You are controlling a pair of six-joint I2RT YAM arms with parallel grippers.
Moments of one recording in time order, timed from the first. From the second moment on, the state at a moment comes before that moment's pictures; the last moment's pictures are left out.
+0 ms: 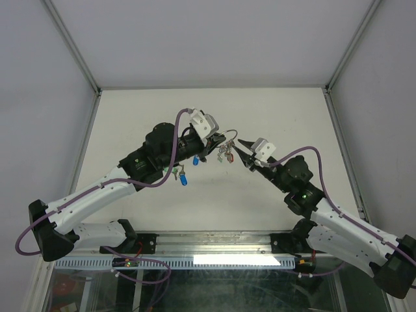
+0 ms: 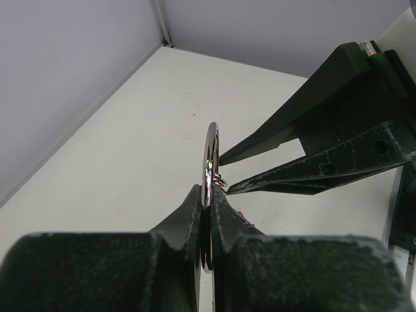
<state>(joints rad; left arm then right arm) -0.93 1.16 1.11 -0.02 0.11 0.13 0.80 0.77 0.53 0.37 -0.04 -0.34</state>
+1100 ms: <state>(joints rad) -0.93 1.16 1.11 -0.02 0.12 0.13 0.80 0.81 0.52 0.42 0.01 -0.34</state>
